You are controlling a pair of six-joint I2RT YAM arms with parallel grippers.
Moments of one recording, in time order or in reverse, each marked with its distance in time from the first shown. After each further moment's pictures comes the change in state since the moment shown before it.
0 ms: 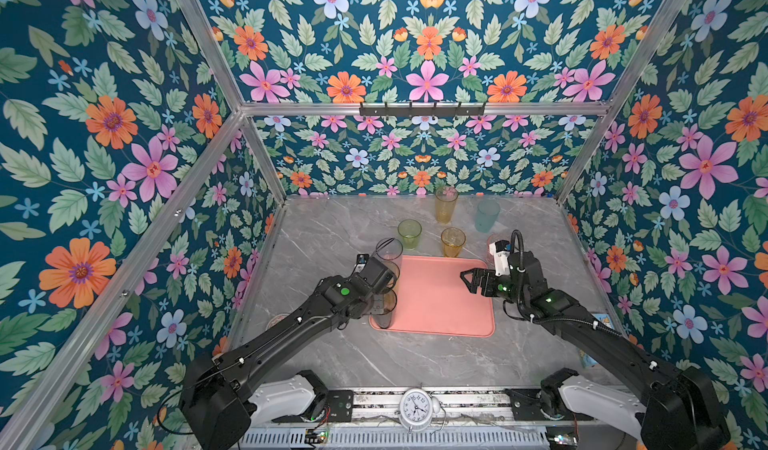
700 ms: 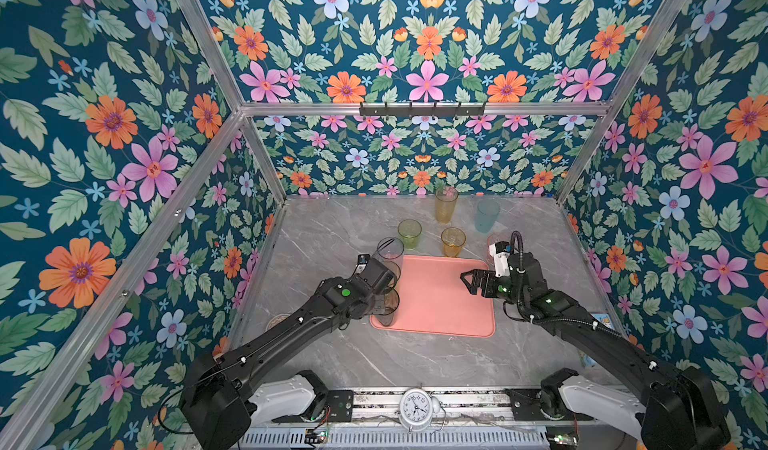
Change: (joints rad) left arm 0.000 -0.001 -0.014 0.035 0.008 0.000; right arm 0.000 -0.001 -0.009 0.001 0.000 0.000
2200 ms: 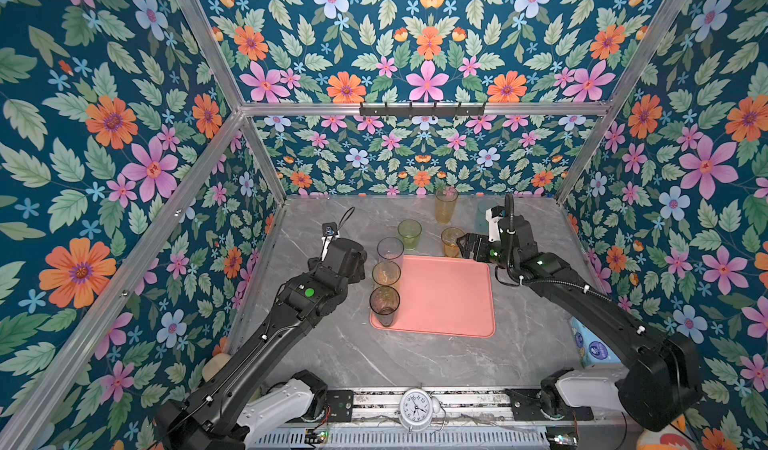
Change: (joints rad) left arm 0.212 -0.153 0.084 0.152 -0.281 0.237; right arm -0.001 0.255 0.434 -0.158 0.168 -0.030
